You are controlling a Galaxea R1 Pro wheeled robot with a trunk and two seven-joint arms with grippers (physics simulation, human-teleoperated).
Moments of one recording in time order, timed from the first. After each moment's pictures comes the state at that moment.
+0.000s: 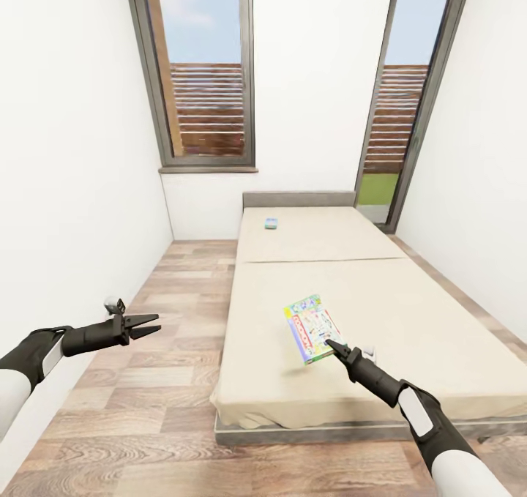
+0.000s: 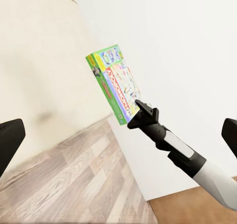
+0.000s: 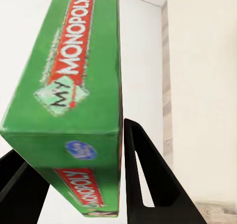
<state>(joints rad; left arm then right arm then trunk) -0.94 0.43 0.04 -0.29 0.18 0.65 -1.57 -0.58 -0.08 -0.32 -0.59 -0.57 0.59 0.87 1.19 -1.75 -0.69</state>
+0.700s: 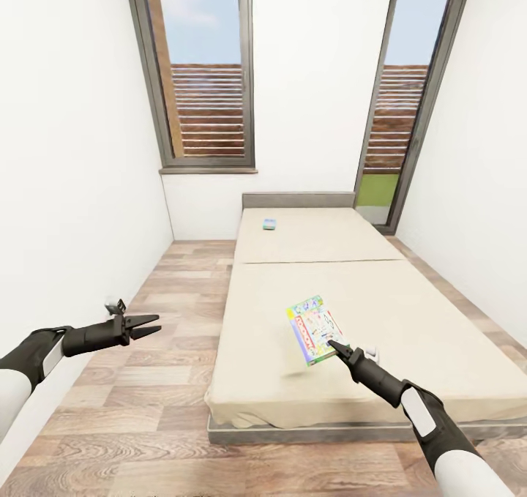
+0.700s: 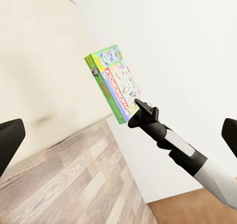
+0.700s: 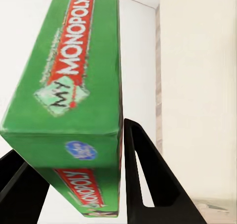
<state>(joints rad) -0.94 0.43 0.03 -0.29 0.18 0.65 -1.57 -0.58 -0.09 -0.32 -0.59 -0.56 0.59 0.86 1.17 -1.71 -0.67</state>
